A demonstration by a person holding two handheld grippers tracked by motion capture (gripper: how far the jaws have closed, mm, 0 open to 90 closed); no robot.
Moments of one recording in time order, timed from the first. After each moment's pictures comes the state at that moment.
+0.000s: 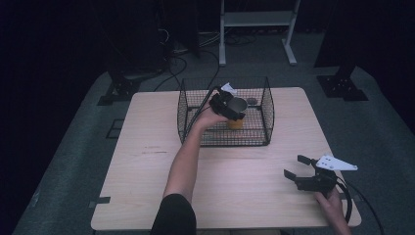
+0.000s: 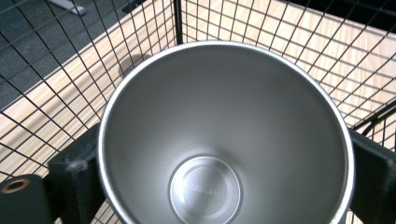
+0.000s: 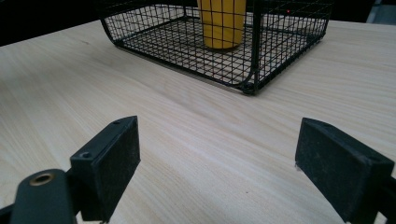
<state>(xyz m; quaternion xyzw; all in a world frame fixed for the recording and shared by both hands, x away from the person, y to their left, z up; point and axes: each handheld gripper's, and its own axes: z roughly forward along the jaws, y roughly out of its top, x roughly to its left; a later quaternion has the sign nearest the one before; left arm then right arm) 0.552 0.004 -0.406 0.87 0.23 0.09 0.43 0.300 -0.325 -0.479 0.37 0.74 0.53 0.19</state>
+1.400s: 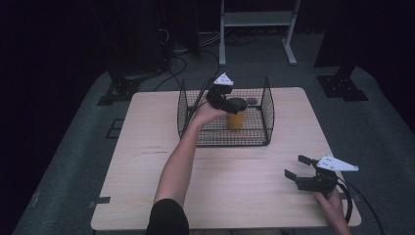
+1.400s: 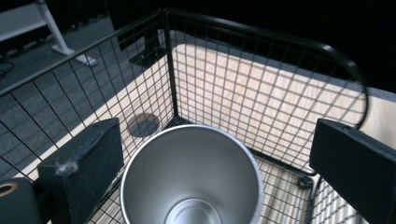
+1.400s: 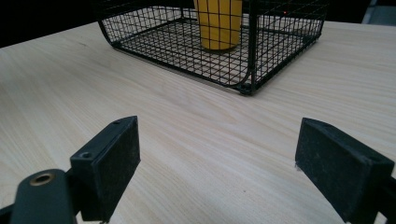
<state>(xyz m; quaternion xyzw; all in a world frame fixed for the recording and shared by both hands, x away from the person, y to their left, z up) 0.528 0.015 -0.359 0.83 0.20 0.13 0.51 0.298 -0.326 -0.479 0.37 0.74 0.53 0.19</state>
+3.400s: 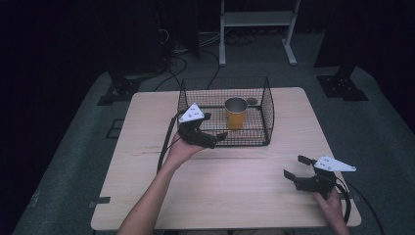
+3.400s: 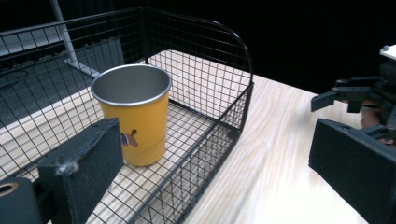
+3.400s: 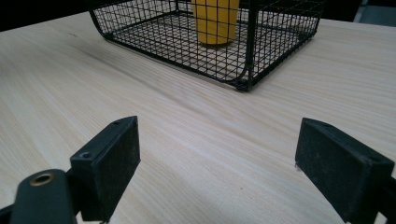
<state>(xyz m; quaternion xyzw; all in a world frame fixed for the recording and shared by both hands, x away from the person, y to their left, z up) 0.399 0.093 -0.371 0.78 0.23 0.14 0.56 0.298 -0.322 -0.479 0.37 0.74 0.52 0.21</state>
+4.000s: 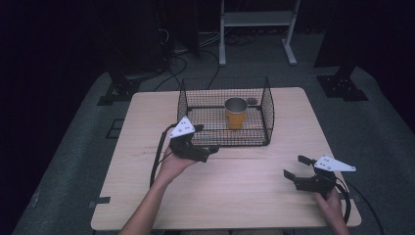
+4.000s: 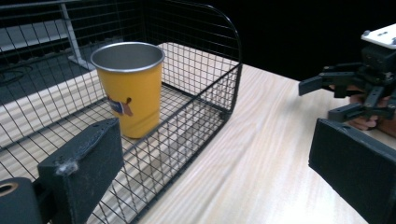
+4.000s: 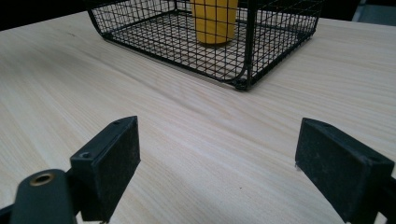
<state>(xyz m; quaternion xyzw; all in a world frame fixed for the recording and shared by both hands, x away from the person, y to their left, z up) 0.365 0.115 -0.389 0.78 0.24 0.14 0.56 0.297 -0.321 -0.479 0.37 0.74 0.51 0.21</state>
